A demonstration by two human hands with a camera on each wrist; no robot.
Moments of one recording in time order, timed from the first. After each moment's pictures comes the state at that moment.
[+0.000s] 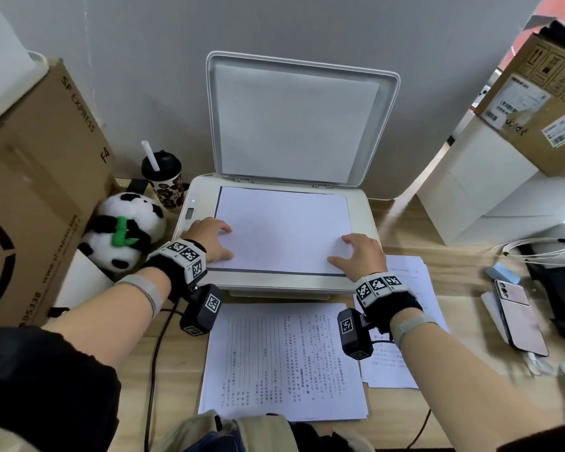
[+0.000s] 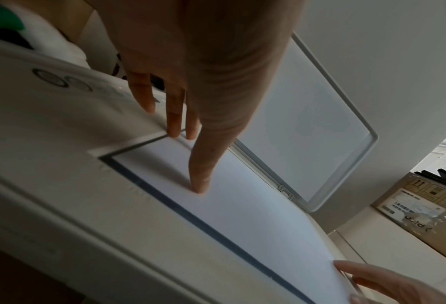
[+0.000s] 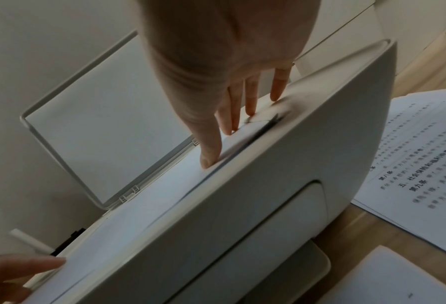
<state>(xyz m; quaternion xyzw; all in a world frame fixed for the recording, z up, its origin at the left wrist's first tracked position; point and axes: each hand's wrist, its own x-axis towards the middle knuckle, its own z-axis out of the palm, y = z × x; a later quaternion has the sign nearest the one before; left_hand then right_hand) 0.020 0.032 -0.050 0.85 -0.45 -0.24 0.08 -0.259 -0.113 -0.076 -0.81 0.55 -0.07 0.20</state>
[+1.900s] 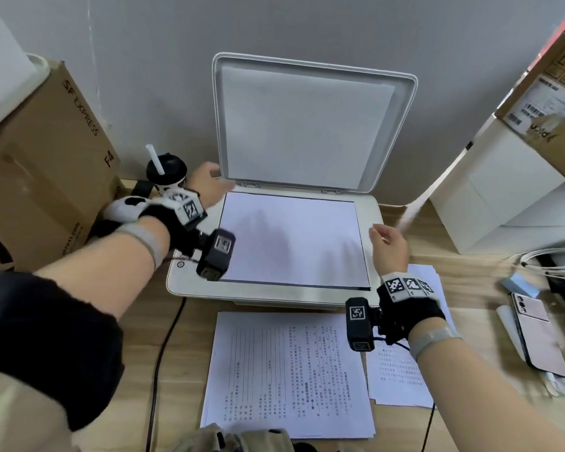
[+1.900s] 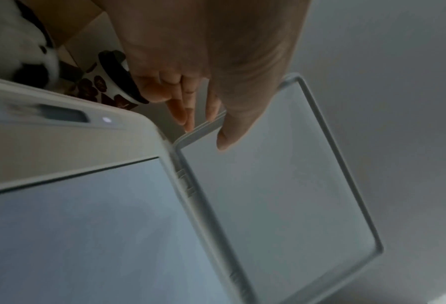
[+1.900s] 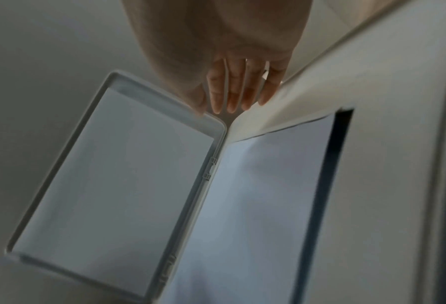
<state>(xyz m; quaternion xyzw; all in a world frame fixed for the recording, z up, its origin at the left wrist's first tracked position) 0.065 -0.033 -0.004 0.85 -0.32 -0.22 0.36 -0.248 -0.140 -0.058 -0.60 0.59 -0.35 0.41</state>
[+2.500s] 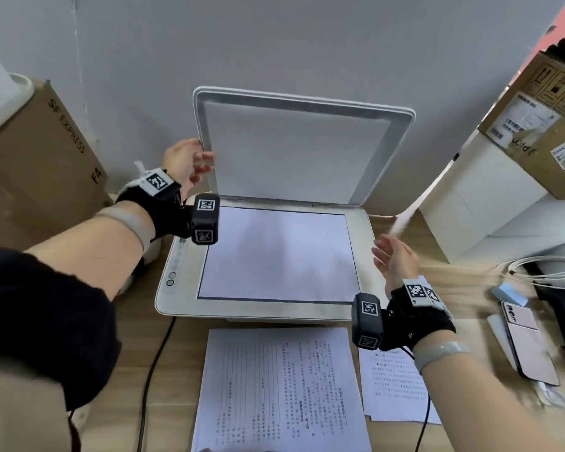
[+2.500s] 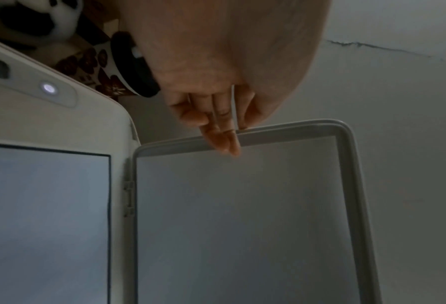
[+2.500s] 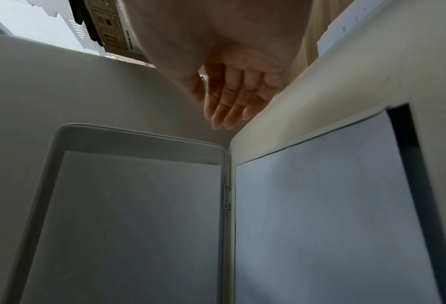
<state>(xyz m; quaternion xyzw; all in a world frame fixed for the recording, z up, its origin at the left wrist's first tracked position) 0.093 -0.059 0.038 0.64 -0.14 -0.34 0.68 -0.260 -0.153 -0.038 -0.34 0.58 -0.45 0.59</state>
